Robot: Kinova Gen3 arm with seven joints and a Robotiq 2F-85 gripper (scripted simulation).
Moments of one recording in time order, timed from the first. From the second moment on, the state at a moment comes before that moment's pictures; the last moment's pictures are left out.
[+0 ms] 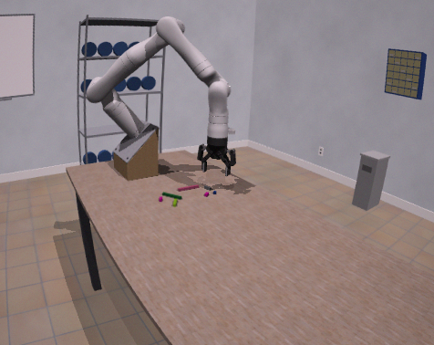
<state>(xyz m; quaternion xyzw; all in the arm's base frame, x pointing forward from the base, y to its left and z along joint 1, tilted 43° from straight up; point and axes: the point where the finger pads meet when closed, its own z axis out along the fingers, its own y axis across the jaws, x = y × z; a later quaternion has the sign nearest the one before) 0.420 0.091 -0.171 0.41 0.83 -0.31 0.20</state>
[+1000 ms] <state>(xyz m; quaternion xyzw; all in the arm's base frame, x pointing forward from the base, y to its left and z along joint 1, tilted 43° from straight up) 0.420 0.091 -0.171 0.42 0.83 -0.31 0.20</state>
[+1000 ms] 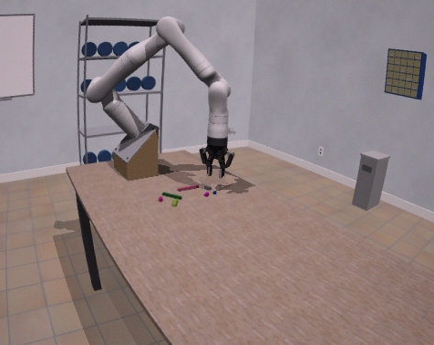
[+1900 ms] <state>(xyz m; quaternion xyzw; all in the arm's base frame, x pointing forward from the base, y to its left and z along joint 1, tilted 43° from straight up) 0.419 0.088 -0.176 0.42 0.83 -0.31 0.20</state>
